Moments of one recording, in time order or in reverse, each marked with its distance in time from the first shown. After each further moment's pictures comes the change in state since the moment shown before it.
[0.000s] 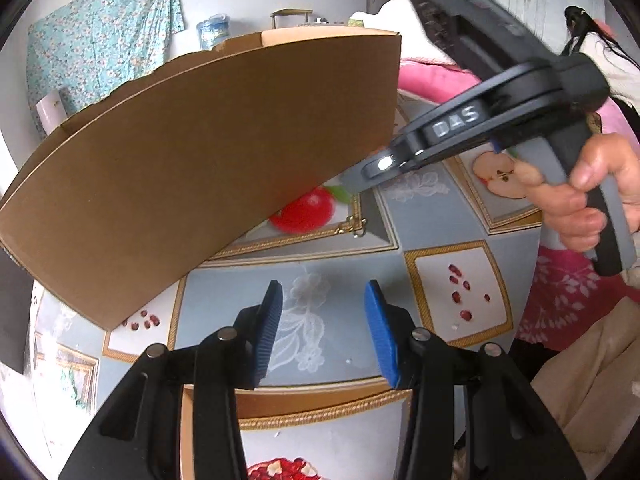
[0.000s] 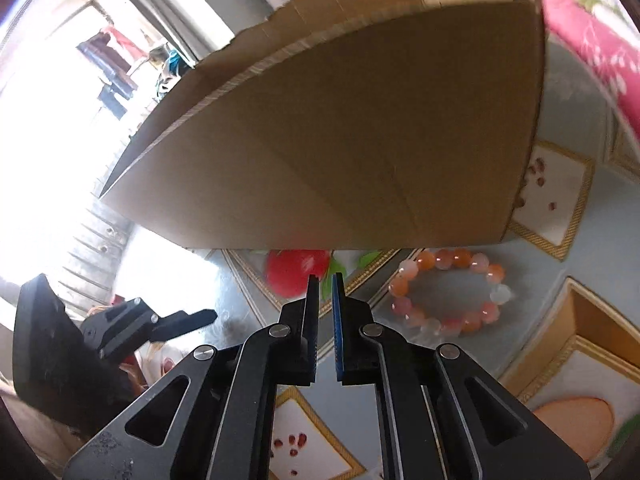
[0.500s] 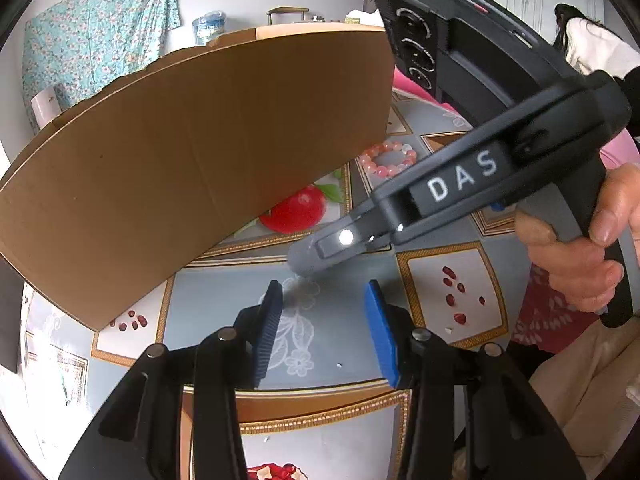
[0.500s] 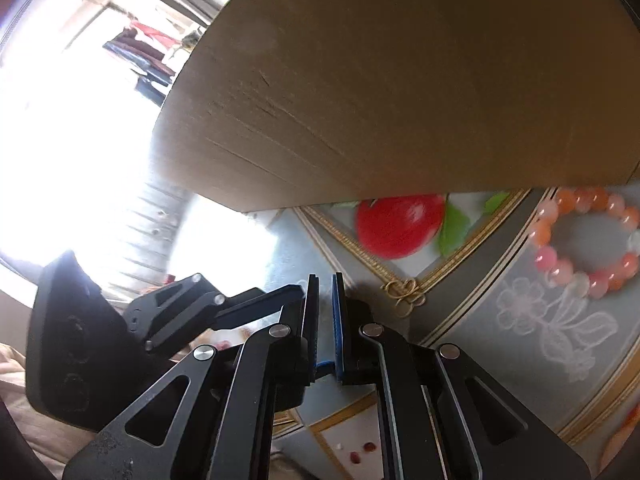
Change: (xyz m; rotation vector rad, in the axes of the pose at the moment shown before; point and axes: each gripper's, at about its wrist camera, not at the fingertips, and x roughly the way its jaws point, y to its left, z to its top) left arm 0.004 -0.001 0.002 -0.013 0.010 -0.024; right arm 0.034 0.031 -0.020 0.040 0.081 0.198
